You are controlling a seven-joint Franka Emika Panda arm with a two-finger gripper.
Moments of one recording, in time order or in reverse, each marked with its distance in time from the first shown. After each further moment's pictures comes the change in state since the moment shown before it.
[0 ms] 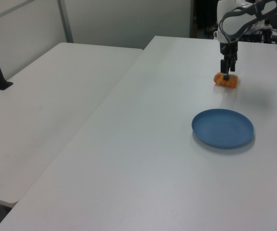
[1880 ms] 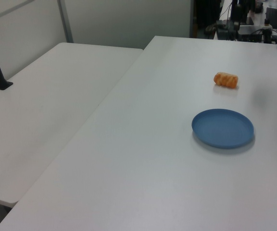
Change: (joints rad) arm 0.041 -0.390 0.023 0.119 0.003 -0.311 0.039
